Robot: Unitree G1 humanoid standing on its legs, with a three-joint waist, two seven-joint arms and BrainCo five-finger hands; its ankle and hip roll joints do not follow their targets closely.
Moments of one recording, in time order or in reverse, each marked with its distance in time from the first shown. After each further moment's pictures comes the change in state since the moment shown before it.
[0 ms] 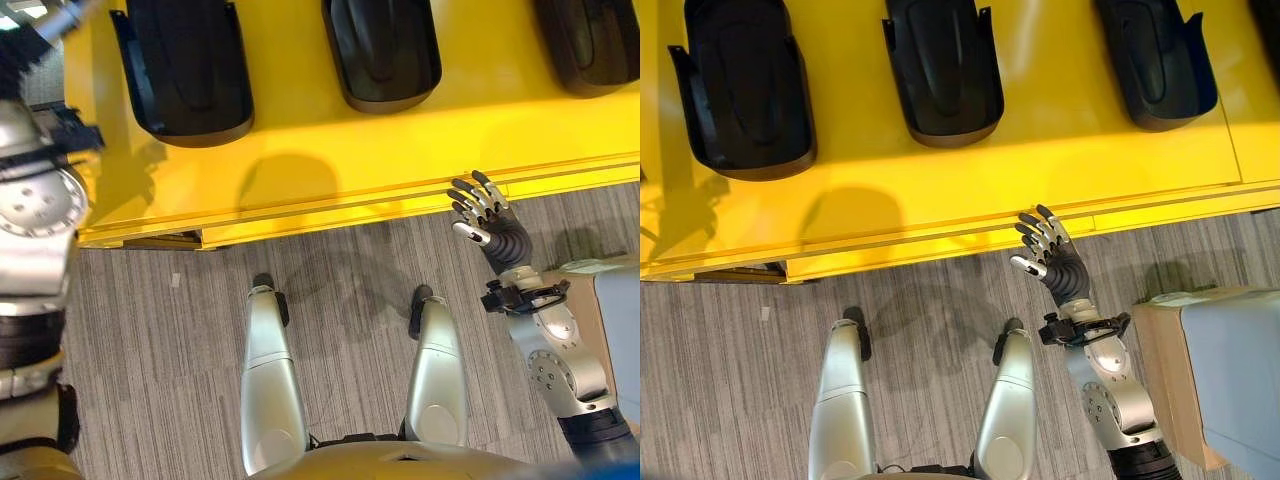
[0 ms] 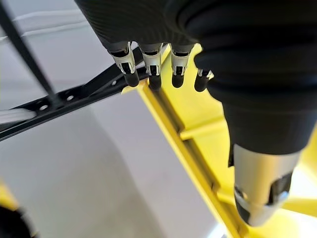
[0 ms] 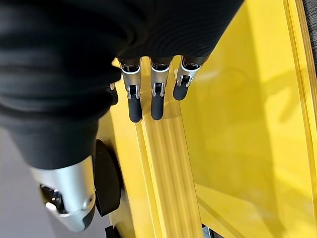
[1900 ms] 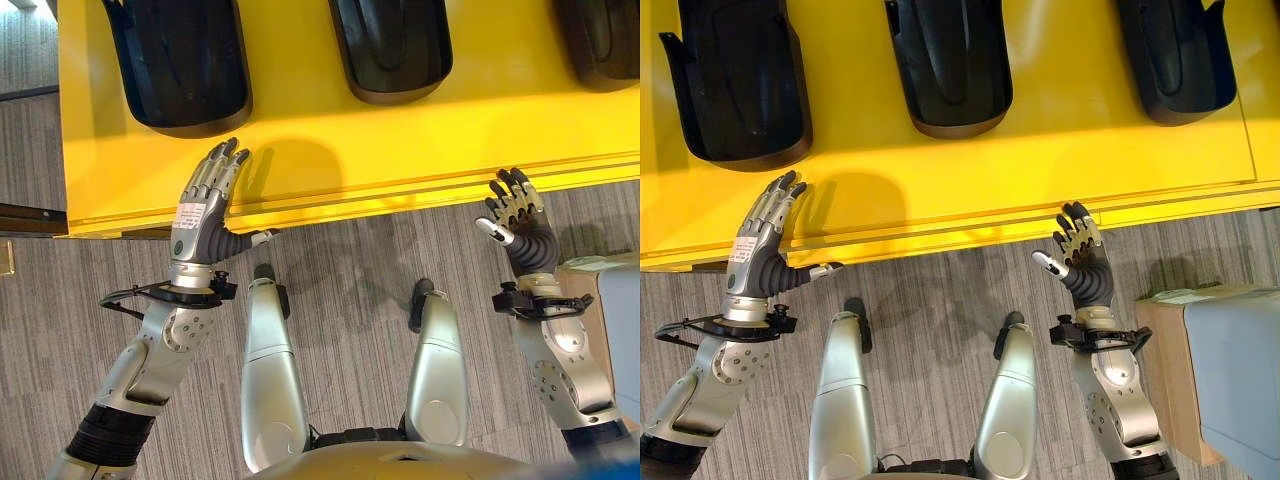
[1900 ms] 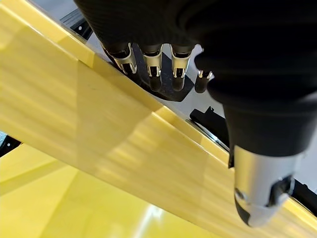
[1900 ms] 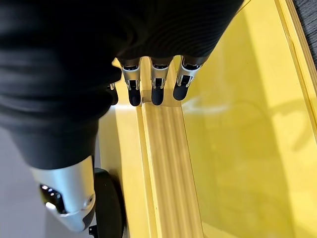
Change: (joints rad) left arm 0.349 -0.236 -0.327 0.011 0.581 0.052 -0.079; right arm 0.045 0.010 -0.004 -0.016 -0.077 -0.119 -0.161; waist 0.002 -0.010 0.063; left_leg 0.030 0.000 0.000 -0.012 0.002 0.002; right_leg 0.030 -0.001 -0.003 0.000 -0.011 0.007
